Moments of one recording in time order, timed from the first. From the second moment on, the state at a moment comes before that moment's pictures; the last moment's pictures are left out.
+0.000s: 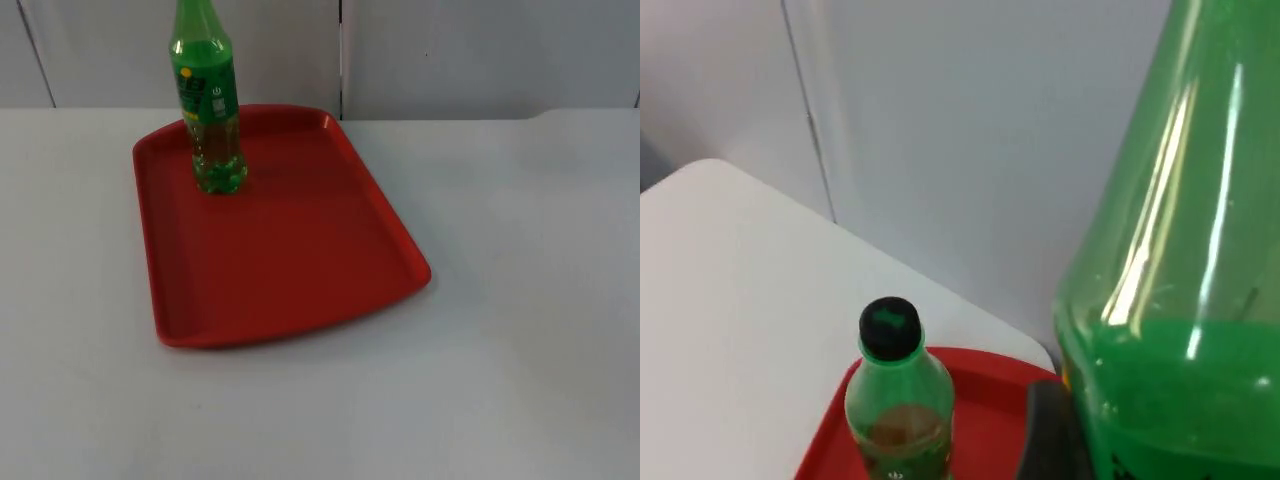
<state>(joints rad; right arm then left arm) 0.61 2.13 -2.28 -0.02 0.69 -0.02 -0.12 0.00 -0.52 -0.05 1.04 -0.01</state>
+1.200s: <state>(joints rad) 0.65 2.14 -1.32 -0.12 -0.86 0.05 -0.12 0.00 -0.52 -0.05 1.04 -0.01</state>
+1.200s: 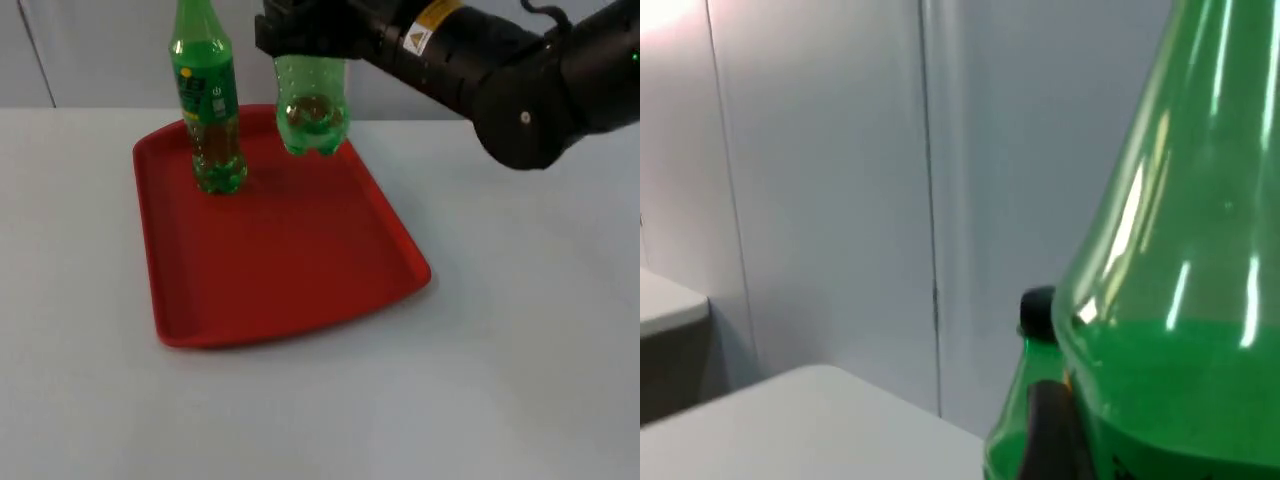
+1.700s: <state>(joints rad) 0.64 2.37 -1.32 -0.10 -1.18 -0.03 -0.12 0.00 -0.52 -0.05 1.04 -0.01</state>
